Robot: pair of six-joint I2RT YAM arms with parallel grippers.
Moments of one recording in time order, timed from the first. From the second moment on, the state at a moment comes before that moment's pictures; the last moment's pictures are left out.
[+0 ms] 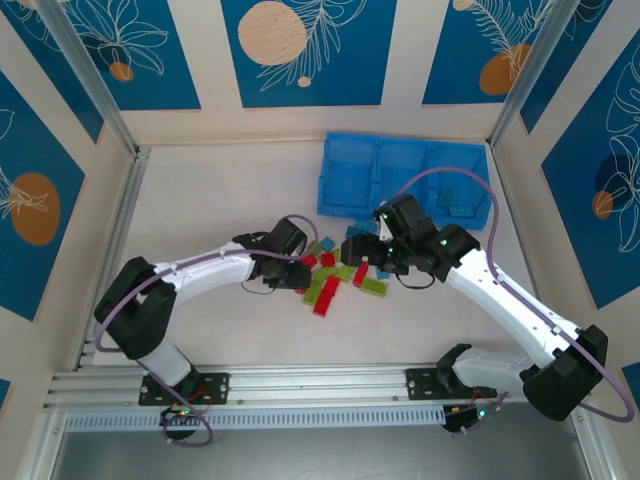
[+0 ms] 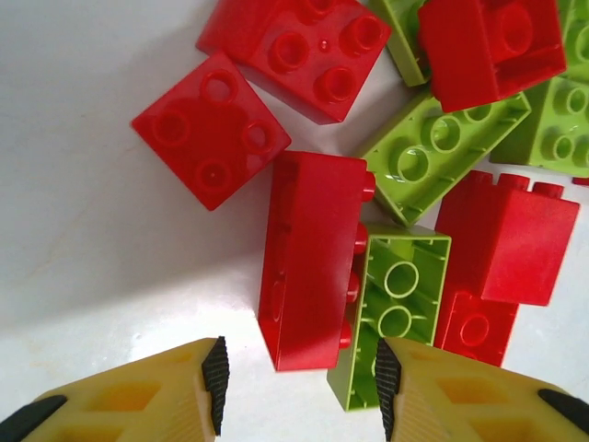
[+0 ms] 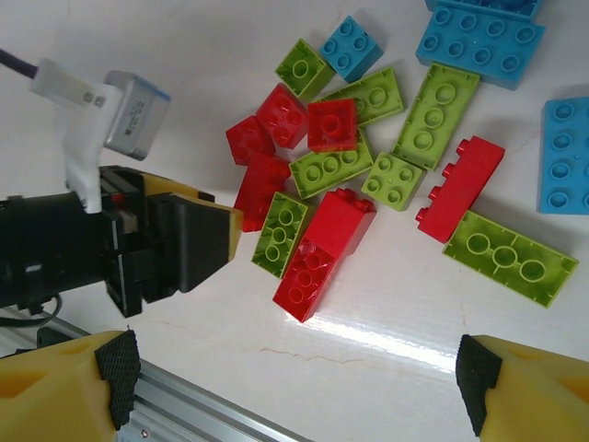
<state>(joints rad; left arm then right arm) -0.76 1.63 1.01 -0.57 0.11 -0.61 0.63 1.15 1.09 -0.89 -0.18 0.68</state>
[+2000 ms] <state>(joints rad) -0.64 2.38 2.37 -0.73 0.05 -0.34 0.61 0.87 0.99 -0.90 -0.05 0.78</state>
